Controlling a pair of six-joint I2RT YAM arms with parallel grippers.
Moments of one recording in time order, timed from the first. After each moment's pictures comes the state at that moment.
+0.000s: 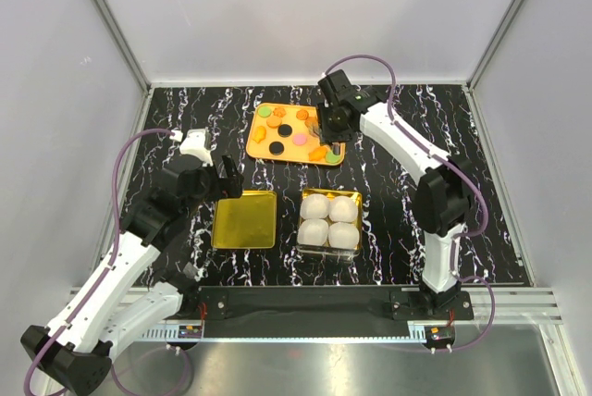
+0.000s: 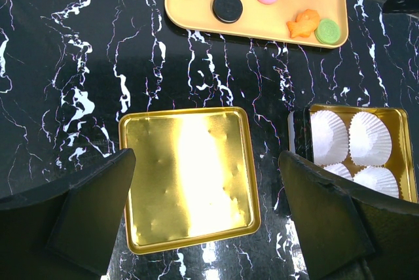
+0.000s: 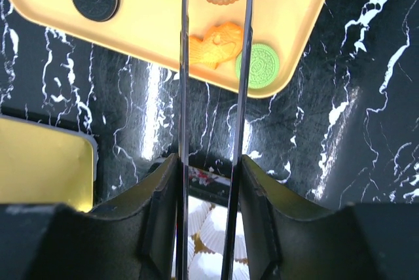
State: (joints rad) left arm -0.48 0.79 0.84 -0.58 -0.19 -0.40; right arm 0.55 1.98 1.86 -0.88 0.09 0.36
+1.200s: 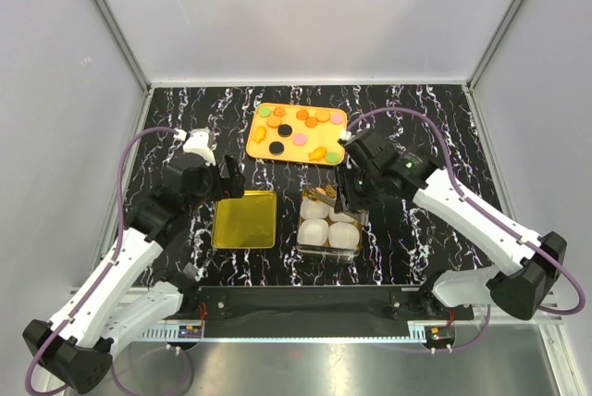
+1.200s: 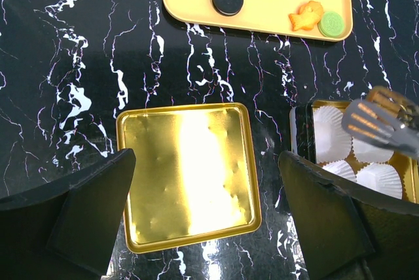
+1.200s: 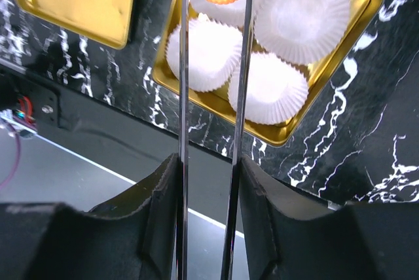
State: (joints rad) left arm -0.48 0.82 0.84 -0.58 -0.18 -0.40; right arm 0.77 1.31 1.32 -1.04 -0.07 0.54
